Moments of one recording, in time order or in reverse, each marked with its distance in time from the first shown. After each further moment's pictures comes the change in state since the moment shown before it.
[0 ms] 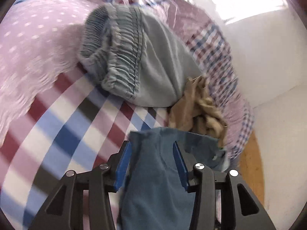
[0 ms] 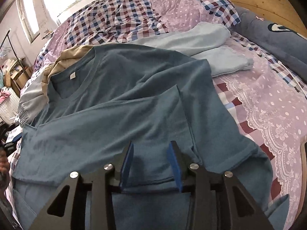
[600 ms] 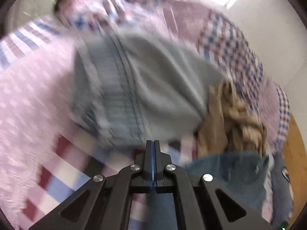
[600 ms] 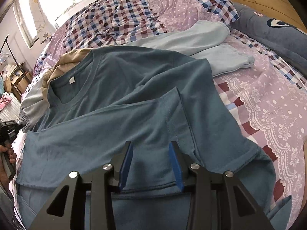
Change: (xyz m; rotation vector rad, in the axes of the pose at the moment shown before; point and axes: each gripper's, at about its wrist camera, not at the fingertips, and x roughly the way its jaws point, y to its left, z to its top) left arm 0.005 -0.036 0.017 0.193 -0.252 0.280; right arm 0.003 -0.001 0.005 0.022 0.003 0.015
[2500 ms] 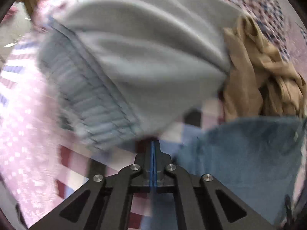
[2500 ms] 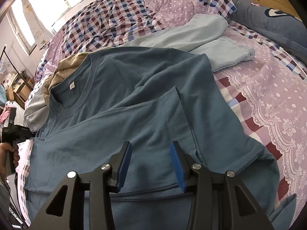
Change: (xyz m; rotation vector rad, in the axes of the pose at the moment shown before) left arm 0.077 -0.074 0.012 0.262 0.359 0.290; right arm 0.001 -0.007 0.004 0.070 0.016 0.035
